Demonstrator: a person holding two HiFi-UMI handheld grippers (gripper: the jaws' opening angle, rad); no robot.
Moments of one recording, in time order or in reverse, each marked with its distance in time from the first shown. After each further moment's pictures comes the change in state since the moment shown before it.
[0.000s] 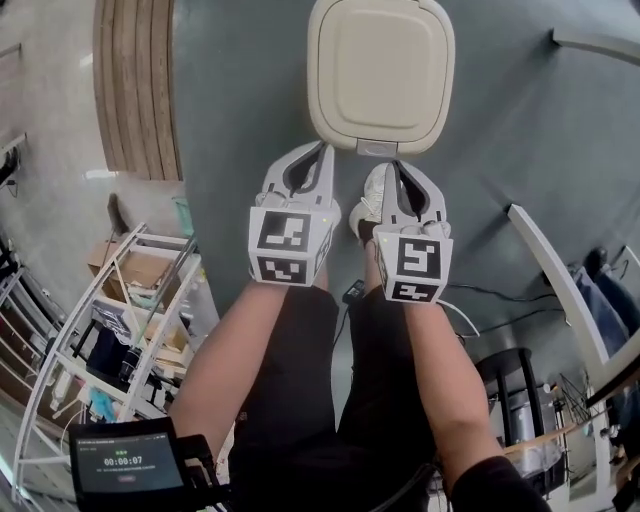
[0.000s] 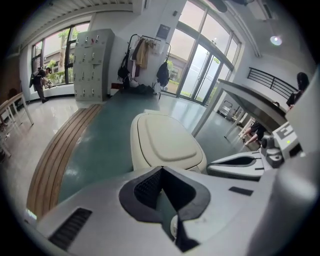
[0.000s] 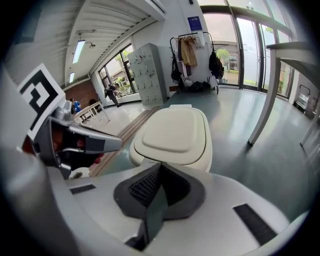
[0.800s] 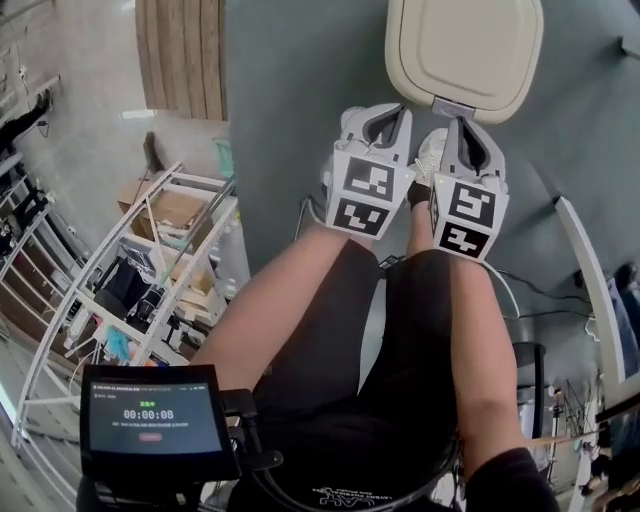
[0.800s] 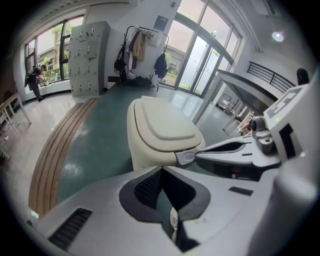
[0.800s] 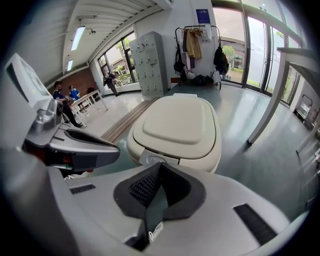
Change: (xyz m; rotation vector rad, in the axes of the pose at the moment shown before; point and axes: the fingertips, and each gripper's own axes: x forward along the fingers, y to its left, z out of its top) left arm 0.022 0.001 -0.047 0.028 0.093 -0.010; right arm 0.037 0.005 -0.022 -0.046 0.116 -0.039
